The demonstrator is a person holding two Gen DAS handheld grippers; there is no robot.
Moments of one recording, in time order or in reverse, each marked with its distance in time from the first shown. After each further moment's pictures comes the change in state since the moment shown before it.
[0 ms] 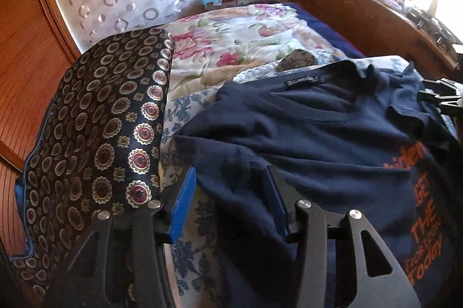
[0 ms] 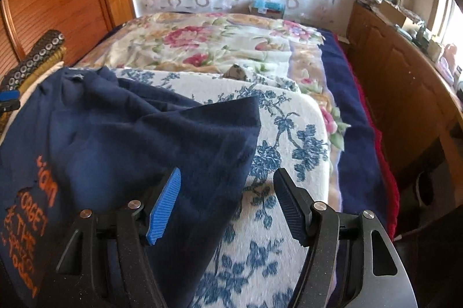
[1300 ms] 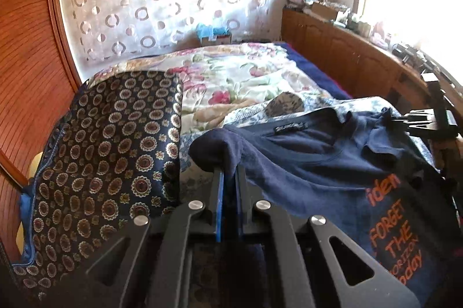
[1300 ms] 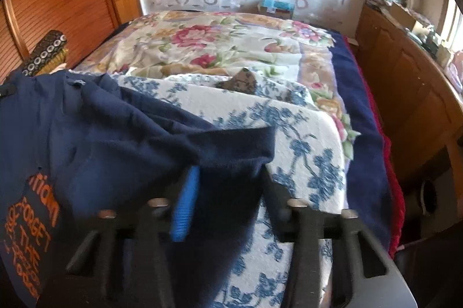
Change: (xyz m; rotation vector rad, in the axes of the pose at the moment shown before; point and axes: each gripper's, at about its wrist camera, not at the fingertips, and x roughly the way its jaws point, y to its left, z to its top) left arm -0.046 0.026 -0.002 -0.051 -0.212 -0.107; right arm 0.012 0.008 0.023 -0.028 0.013 0.050
